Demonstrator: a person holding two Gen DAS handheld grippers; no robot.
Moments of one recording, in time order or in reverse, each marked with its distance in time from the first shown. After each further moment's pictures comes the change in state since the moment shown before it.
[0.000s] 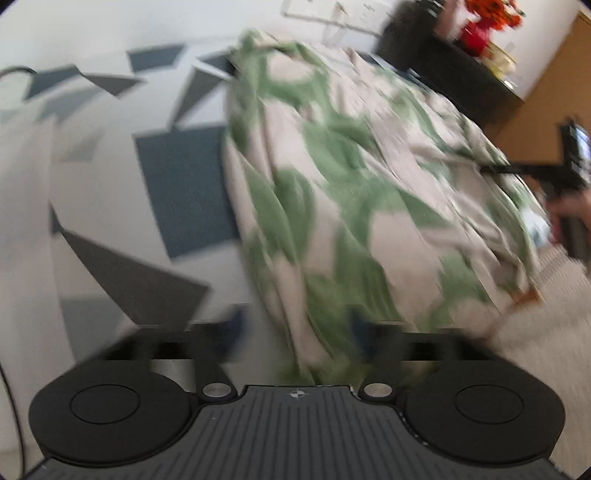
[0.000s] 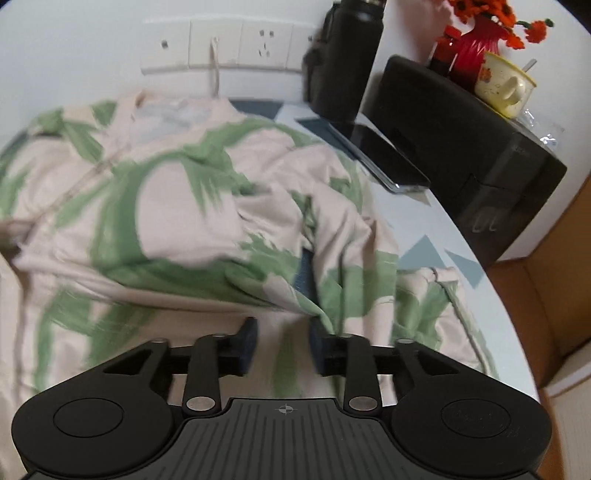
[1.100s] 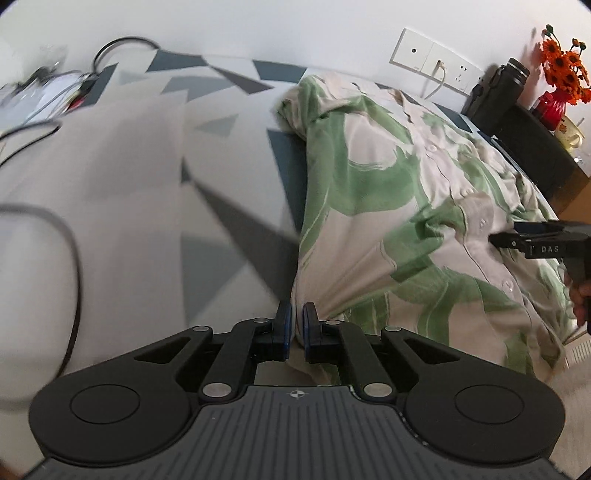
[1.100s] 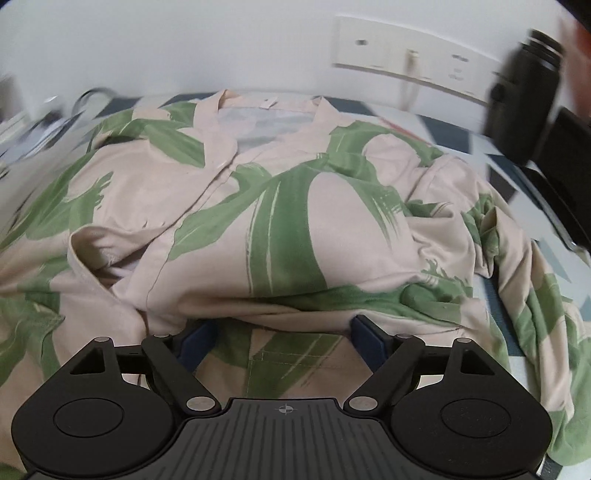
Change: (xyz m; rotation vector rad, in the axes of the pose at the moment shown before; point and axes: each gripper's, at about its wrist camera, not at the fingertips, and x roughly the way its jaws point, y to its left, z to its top) left arm -0.043 0.036 -0.064 -0.257 -0.104 0.160; right arm 0.009 0.112 -0.009 -0.252 0.009 0.358
